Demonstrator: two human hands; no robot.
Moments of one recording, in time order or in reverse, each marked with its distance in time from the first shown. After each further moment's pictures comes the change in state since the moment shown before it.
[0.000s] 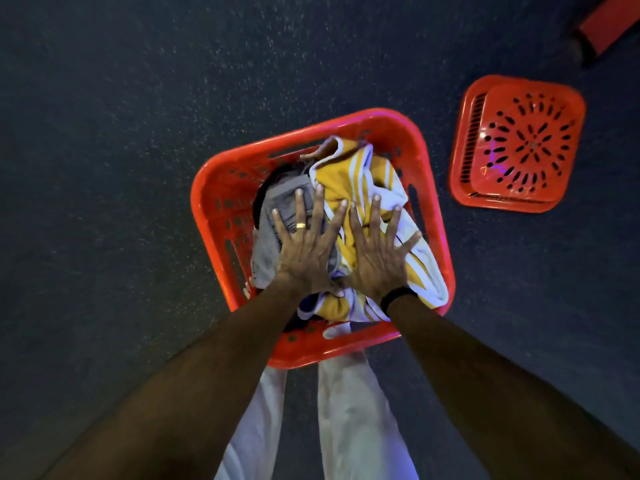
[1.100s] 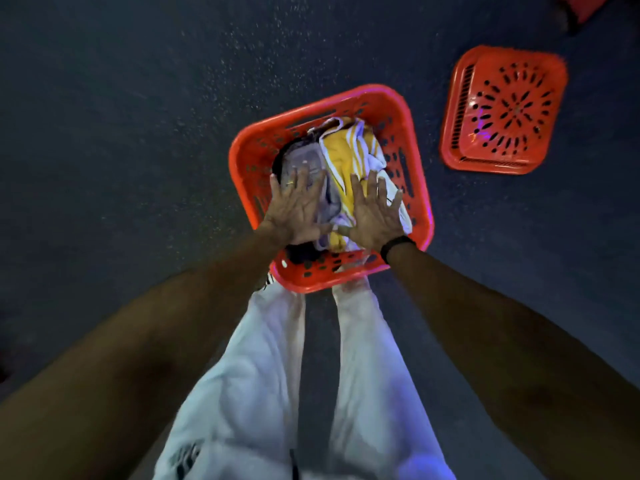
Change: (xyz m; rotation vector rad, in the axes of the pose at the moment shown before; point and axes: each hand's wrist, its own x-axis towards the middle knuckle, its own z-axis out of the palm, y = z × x) left_hand -0.054 -0.032 -0.081 -0.100 -0.165 0.026; right_hand -0.043 -0.009 -0.082 0.190 -0.239 -0.057
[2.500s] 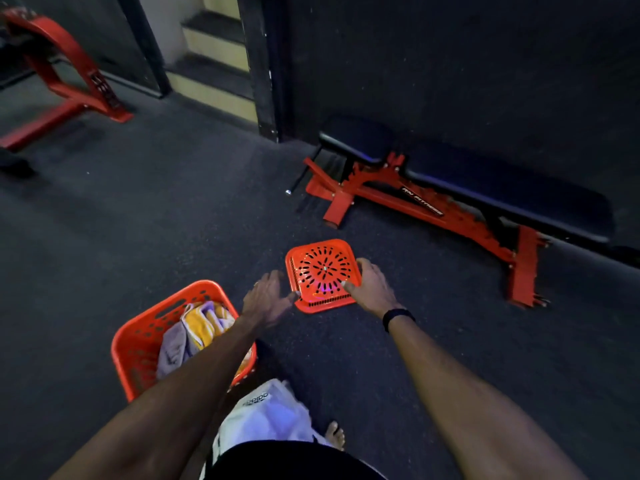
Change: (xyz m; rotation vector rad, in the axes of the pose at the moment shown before) left_hand -0.145 0.443 -0.138 -0.236 0.328 0.091; right_hand -0.372 0.367 -0.165 0.712 0.578 0.236
